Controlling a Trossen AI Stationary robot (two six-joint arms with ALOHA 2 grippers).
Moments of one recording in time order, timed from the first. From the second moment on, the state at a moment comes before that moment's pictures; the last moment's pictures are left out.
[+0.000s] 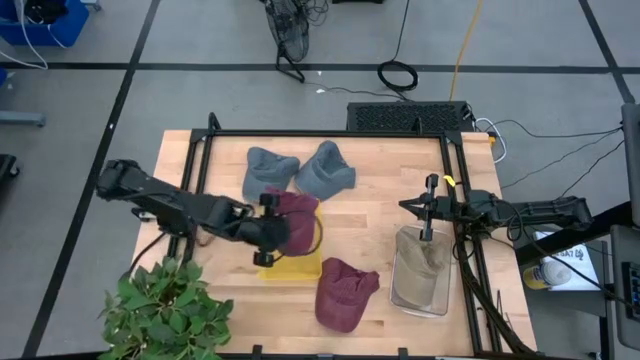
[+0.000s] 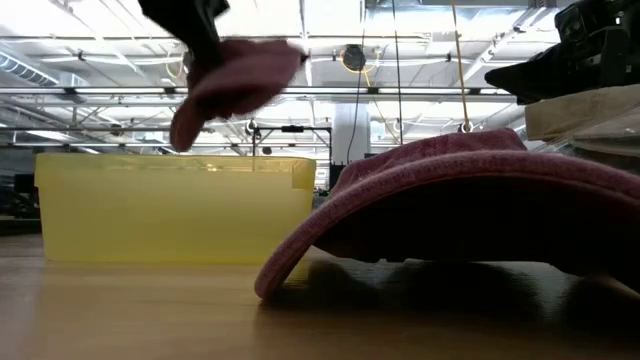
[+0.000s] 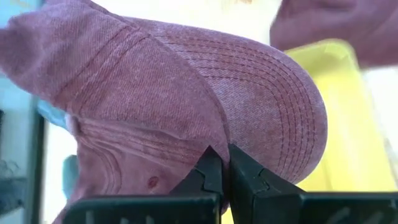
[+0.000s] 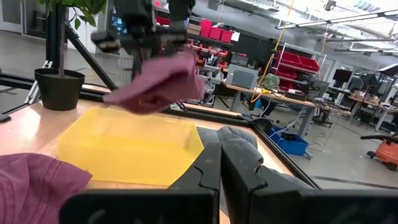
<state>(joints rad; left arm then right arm) -0.31 1.44 1.23 -0.84 -0.37 -0.04 0.03 0.23 0.05 0.25 0.15 -0.22</state>
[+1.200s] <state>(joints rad) -0.17 1.72 1.23 -0.85 -0.13 -0.08 0.03 0.23 0.05 0.24 0.15 -0.20</state>
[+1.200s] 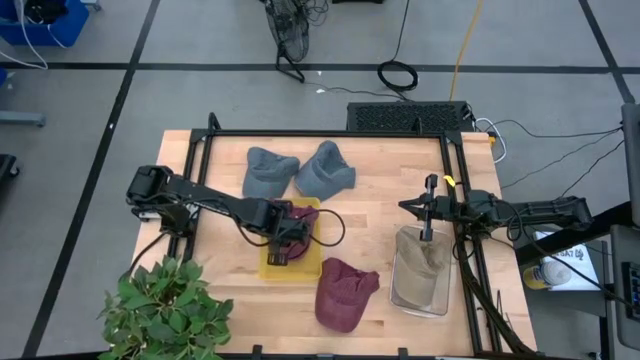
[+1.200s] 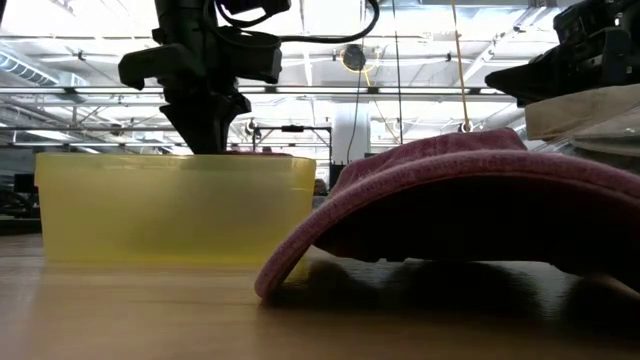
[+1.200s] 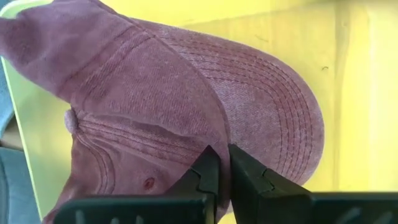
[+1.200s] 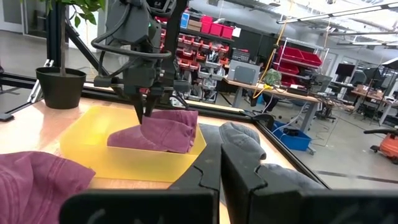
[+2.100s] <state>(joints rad) -0.22 1.72 1.38 -0.55 -0.18 0.00 0.03 0.23 0.05 0.24 0.15 -0.21</state>
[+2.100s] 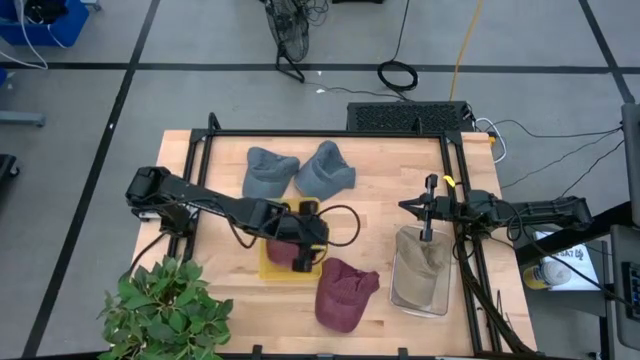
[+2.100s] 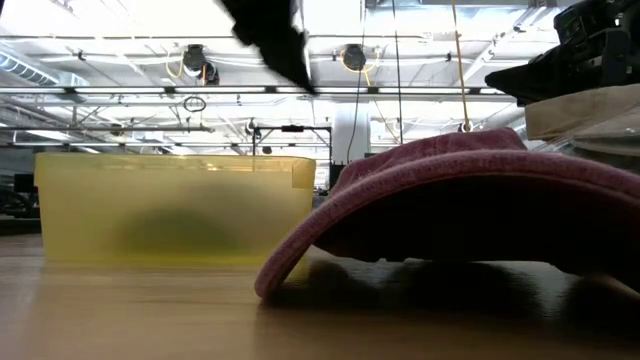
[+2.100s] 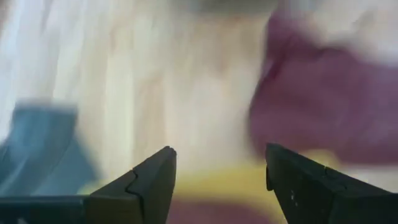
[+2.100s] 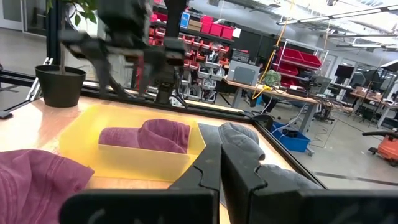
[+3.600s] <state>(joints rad) -0.24 1.74 1.38 -0.28 -0.15 0.07 0.03 0.23 0.05 0.21 0.16 -0.20</state>
